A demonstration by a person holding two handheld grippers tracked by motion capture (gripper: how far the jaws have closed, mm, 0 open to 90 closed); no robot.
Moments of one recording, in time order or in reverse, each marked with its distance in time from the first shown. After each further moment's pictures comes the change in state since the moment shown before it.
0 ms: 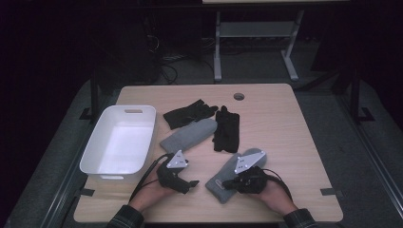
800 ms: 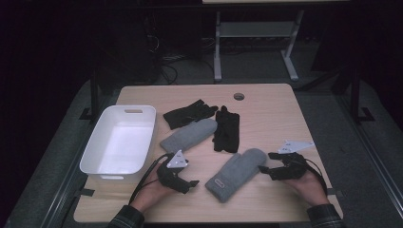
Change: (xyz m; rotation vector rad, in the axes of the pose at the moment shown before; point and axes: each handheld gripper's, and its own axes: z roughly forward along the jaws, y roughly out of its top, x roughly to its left) left arm 0.000 0.000 0.001 -0.006 0.000 -0.003; right arm -0.068 -0.064 -0.083 -0.097 -0.385 0.217
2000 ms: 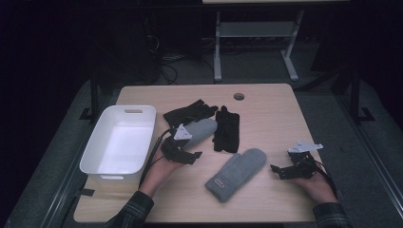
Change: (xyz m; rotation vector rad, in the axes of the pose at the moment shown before) left arm 0.039 0.069 -0.003 0.016 0.188 -0.098; right arm -0.034 -0.031 0.010 0.035 -0.157 0.082
